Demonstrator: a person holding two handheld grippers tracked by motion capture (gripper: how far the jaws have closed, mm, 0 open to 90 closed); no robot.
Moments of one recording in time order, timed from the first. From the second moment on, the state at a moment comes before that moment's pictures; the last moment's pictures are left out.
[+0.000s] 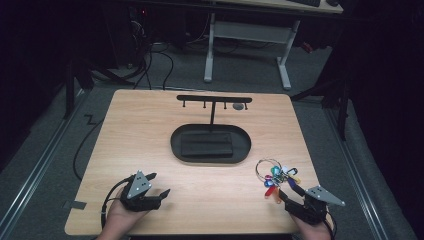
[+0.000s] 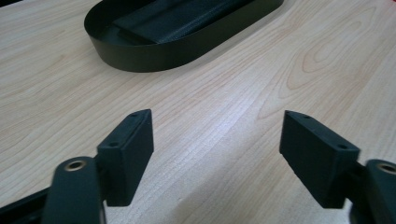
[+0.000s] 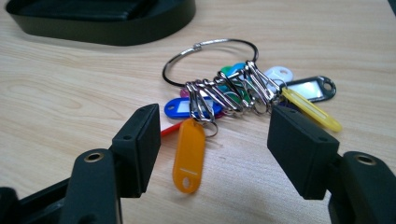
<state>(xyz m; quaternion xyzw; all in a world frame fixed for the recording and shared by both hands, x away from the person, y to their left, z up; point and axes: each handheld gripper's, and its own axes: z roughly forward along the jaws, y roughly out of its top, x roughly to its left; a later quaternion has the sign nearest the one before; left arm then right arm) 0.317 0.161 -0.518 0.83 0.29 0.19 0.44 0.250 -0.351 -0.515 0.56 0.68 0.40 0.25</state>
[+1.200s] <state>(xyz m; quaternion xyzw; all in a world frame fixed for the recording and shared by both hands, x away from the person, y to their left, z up) 0.314 0.188 -0.521 0.81 0.33 0.18 0.46 0.312 -0.337 -0.459 0.53 0.76 0.32 0.19</state>
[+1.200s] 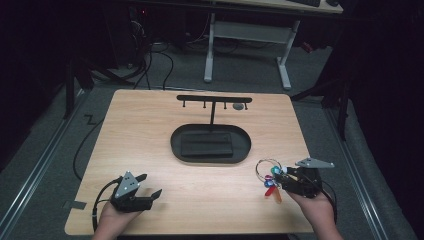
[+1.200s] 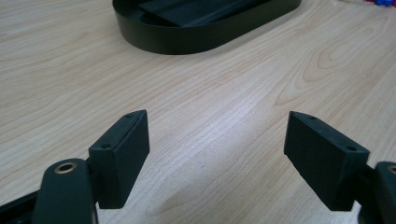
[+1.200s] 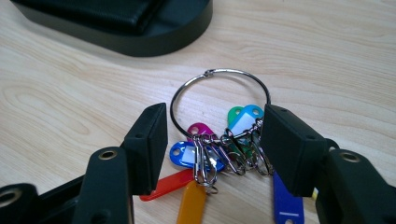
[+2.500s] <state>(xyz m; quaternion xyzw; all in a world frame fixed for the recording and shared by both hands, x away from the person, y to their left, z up) 0.312 0.183 -0.520 0.82 0.31 0.17 0.45 0.417 -0.328 -0.464 0.53 0.83 0.10 0.10</state>
